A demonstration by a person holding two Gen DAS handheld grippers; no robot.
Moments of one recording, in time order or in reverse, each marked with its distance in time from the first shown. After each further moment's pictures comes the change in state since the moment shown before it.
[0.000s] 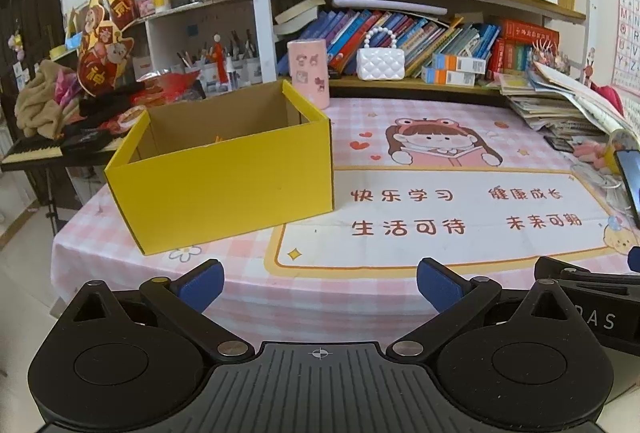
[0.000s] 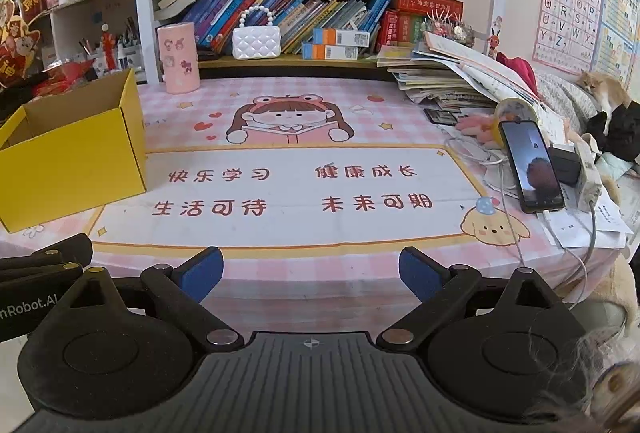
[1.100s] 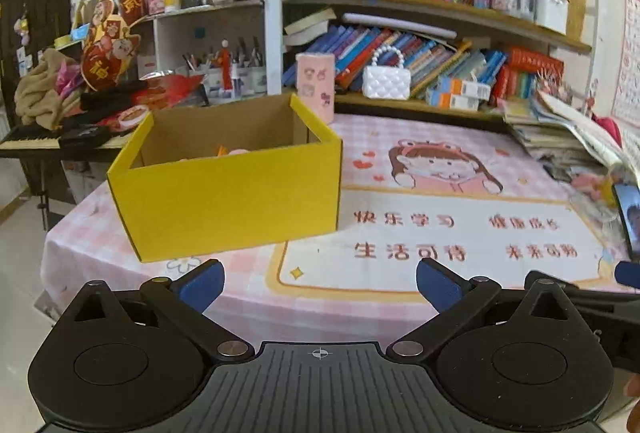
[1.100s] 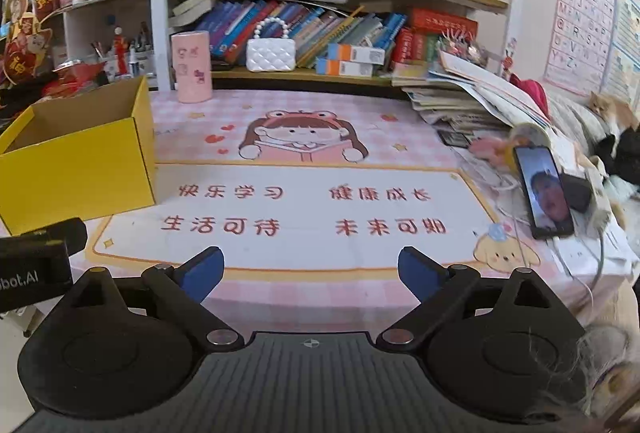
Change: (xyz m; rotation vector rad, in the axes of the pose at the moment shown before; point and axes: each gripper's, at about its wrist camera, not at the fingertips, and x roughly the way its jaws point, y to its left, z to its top) left arm 0.003 0.014 0.006 -0.064 -0.032 -0.035; right arm 0.006 0.012 0.007 -0.043 -0.043 0.011
